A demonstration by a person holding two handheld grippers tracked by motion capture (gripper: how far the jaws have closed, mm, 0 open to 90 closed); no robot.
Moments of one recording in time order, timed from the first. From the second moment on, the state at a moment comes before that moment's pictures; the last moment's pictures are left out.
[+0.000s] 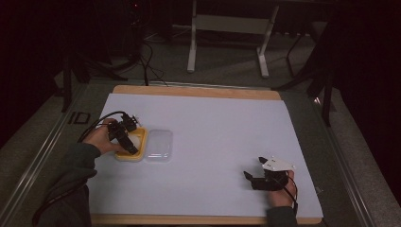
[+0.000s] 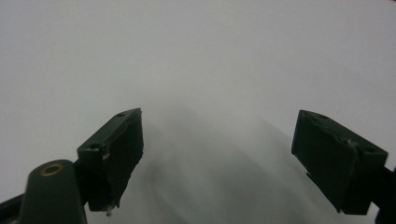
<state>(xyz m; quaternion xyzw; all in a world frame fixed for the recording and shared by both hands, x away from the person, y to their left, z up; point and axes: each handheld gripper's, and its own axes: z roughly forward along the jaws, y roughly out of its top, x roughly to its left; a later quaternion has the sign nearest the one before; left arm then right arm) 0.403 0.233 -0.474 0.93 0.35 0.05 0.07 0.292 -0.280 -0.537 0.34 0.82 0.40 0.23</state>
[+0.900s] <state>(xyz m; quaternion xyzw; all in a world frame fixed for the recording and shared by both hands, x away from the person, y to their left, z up) 0.359 0.190 -0.451 0.94 0.28 0.10 0.19 0.292 -0.280 -0.537 0.34 0.82 0.40 0.23</state>
